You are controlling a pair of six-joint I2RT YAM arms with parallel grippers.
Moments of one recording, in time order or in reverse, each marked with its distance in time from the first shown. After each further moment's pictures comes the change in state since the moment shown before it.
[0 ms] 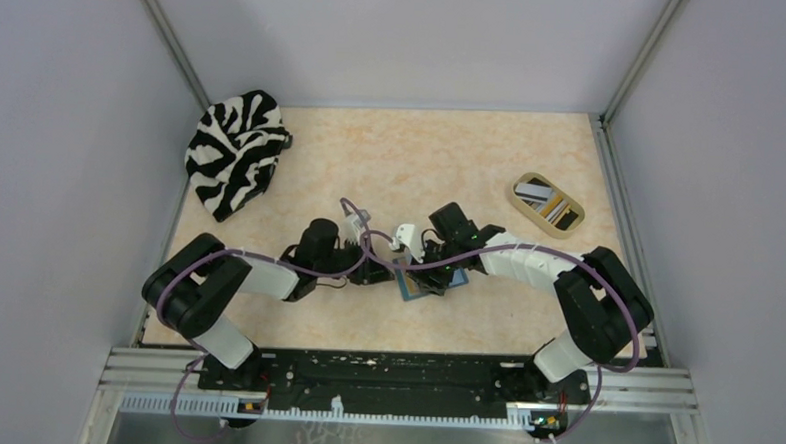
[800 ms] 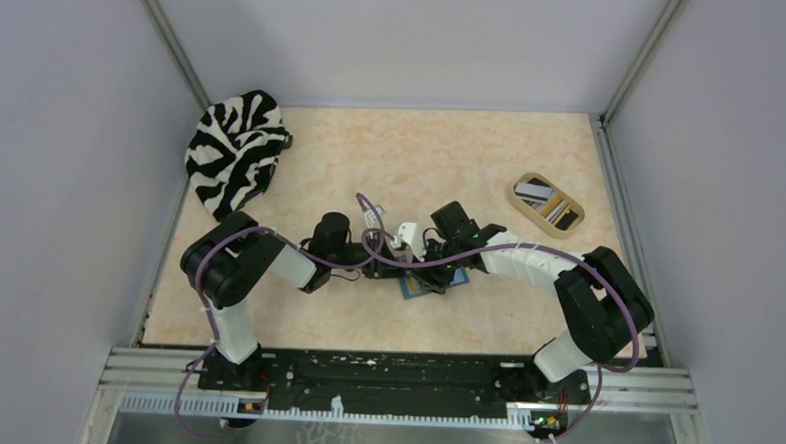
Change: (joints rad) left arm 0.000 0.229 0.109 0.211 0.178 -0.119; right arm -0.014 0.000 0.000 0.000 -0.001 0.002
